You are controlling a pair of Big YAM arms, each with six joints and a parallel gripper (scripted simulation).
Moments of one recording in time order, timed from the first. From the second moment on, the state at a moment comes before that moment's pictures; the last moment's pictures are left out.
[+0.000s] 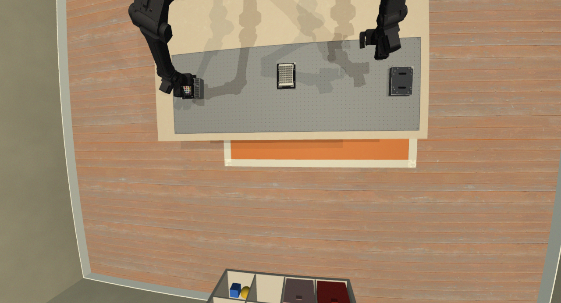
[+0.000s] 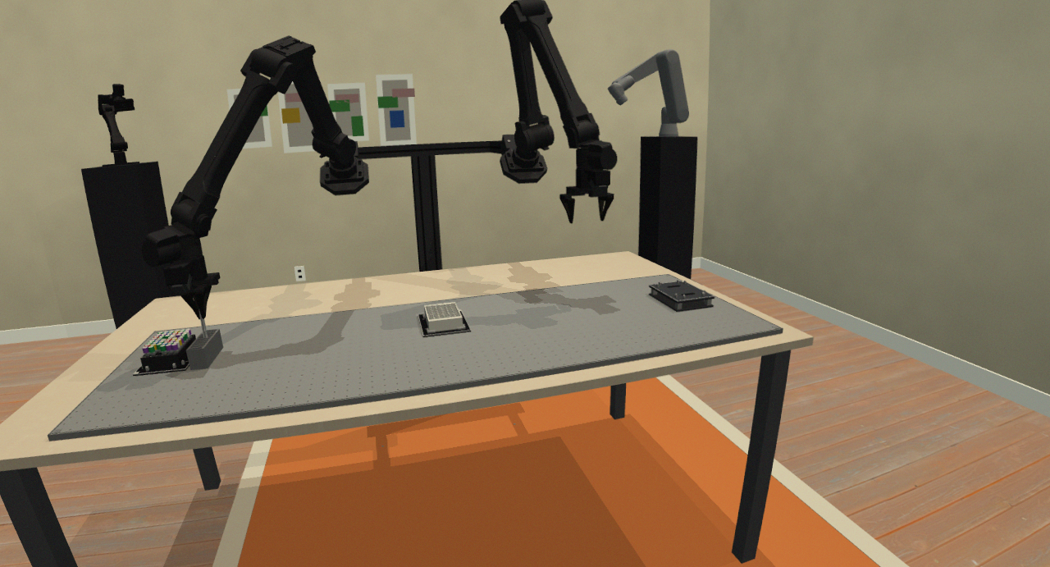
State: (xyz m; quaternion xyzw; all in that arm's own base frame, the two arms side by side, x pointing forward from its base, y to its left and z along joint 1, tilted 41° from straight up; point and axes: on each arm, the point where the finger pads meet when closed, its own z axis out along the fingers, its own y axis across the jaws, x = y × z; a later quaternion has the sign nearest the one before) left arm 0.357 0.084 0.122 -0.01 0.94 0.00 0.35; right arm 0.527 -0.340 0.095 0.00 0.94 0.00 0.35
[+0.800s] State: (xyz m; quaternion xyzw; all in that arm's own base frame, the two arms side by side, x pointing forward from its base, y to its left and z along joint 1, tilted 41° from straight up) left arm 0.357 0.084 0.122 -0.01 0.94 0.00 0.35; right arm 0.514 -0.341 0.112 0.00 0.94 0.00 0.35
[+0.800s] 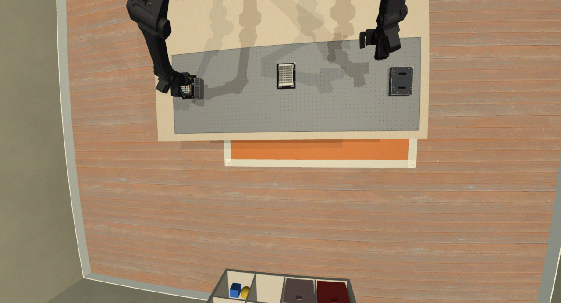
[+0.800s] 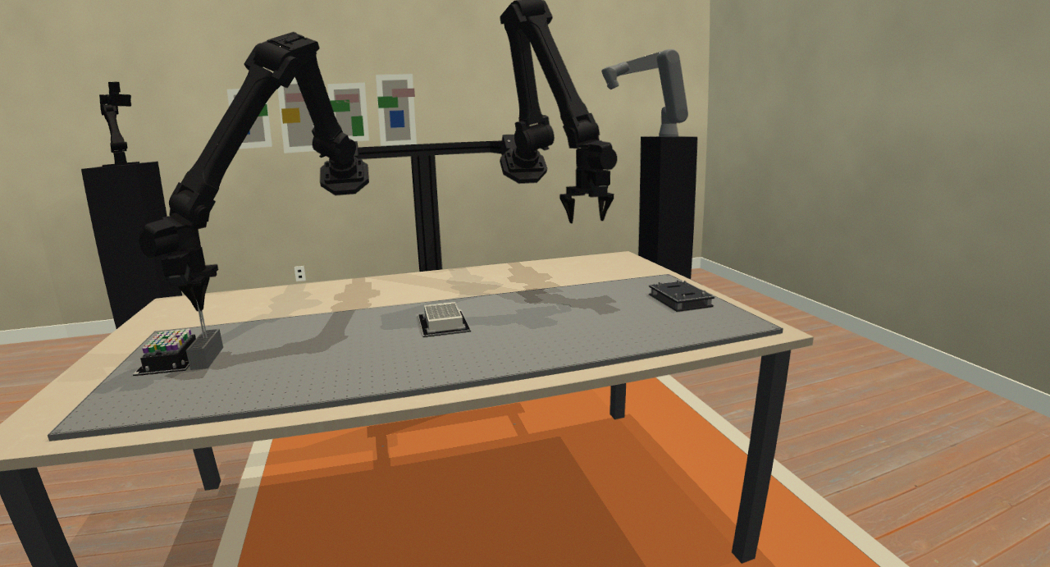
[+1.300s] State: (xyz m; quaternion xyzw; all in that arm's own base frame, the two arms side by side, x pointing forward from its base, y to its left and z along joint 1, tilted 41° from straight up) left arm 0.357 0.084 0.122 -0.01 0.94 0.00 0.35; right arm 0.508 -0.341 0.119 0.00 0.94 0.00 0.35
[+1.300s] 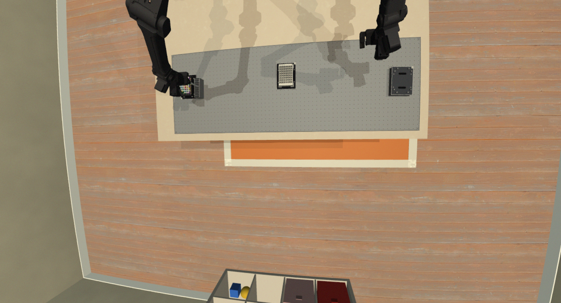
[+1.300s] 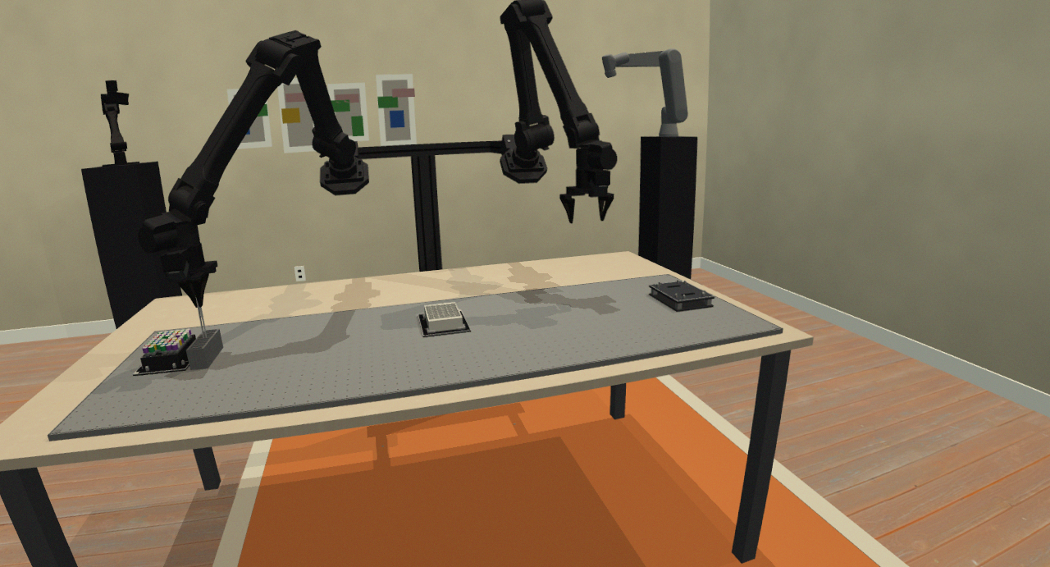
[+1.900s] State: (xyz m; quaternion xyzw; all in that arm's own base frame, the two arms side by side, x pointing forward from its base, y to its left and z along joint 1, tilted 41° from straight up) left arm 0.357 0.084 0.122 -0.01 0.94 0.00 0.35; right arm 0.502 -0.341 0.127 0.00 0.94 0.00 0.35
